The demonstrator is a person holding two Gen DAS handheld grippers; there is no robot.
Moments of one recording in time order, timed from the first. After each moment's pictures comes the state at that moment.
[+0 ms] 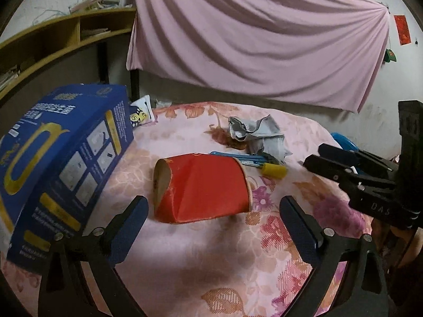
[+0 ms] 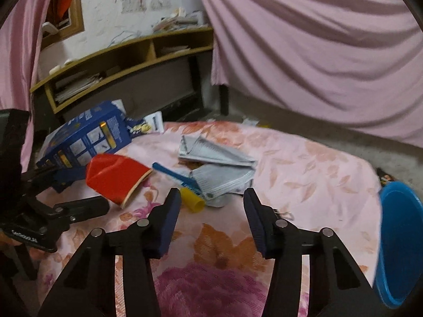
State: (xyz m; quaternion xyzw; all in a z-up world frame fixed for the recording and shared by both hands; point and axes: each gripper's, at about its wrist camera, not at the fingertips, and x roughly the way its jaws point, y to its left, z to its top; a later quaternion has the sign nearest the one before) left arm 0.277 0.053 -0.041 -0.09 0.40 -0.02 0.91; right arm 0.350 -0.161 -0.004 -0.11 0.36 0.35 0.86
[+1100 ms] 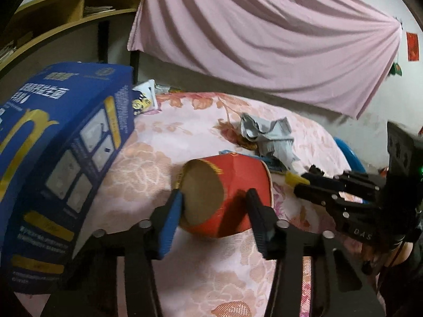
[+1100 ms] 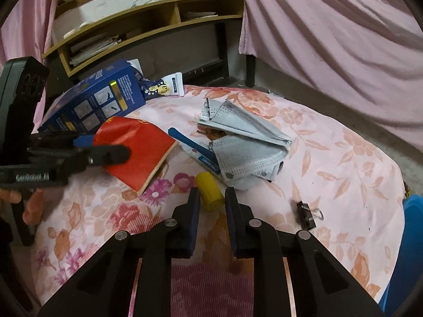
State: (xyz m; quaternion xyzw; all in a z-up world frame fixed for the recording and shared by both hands) left arm 0.288 0.073 -0.045 -0.14 0.42 -0.03 0.90; right arm 0.361 -0.141 -0.029 -0.16 0.42 0.40 0.80
